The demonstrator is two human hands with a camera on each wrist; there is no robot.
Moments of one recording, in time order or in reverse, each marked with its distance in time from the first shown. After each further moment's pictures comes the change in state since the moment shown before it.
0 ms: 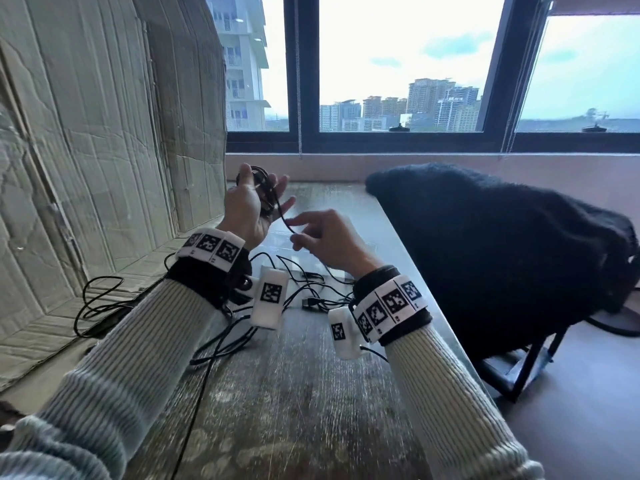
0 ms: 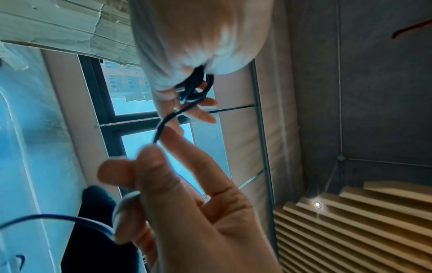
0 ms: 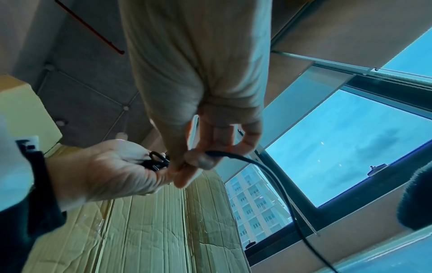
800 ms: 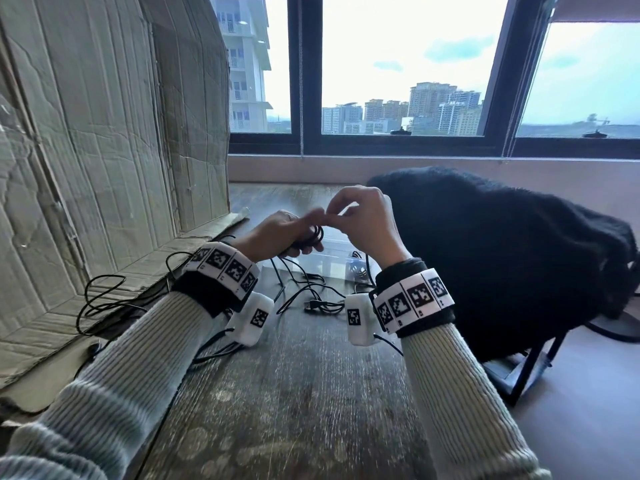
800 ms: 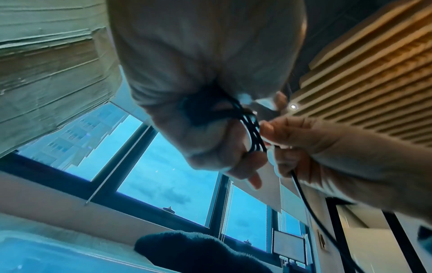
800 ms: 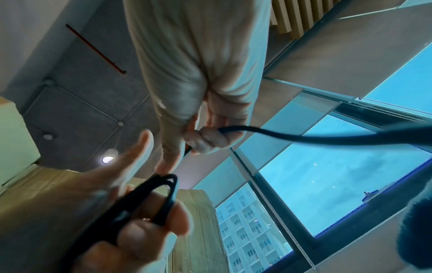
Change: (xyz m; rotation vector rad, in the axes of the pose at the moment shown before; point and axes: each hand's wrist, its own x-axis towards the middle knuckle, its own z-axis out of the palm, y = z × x) left_hand -0.015 -0.019 -0.012 1.200 -0.565 0.032; right_hand -0.005 -0.010 -0.042 -0.044 0.323 -0.008
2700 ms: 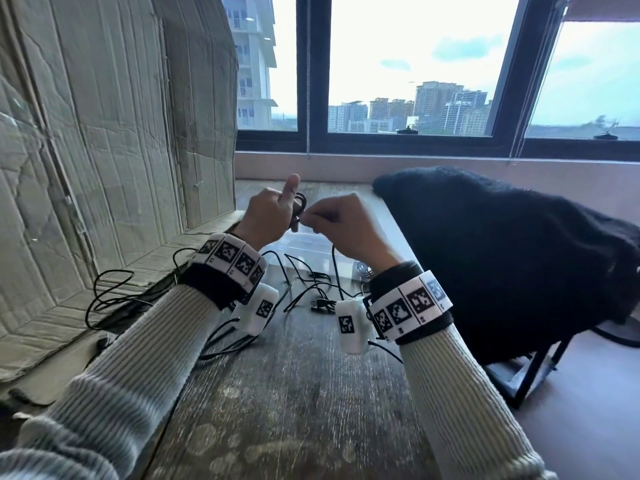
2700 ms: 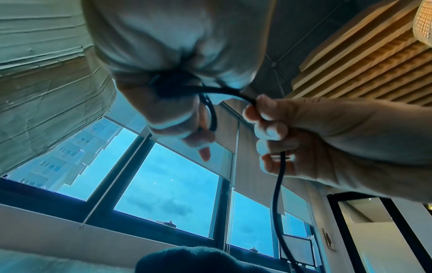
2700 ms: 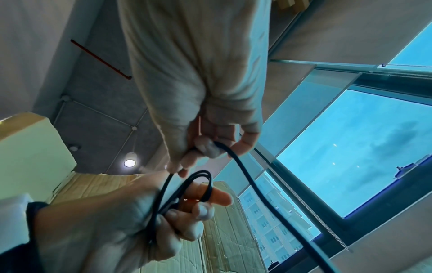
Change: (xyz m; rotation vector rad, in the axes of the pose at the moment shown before) left_hand 0.000 0.002 -0.021 0.257 0.475 -0.023; right_hand -0.004 -0.017 0.027 -0.008 -0.211 -0.125
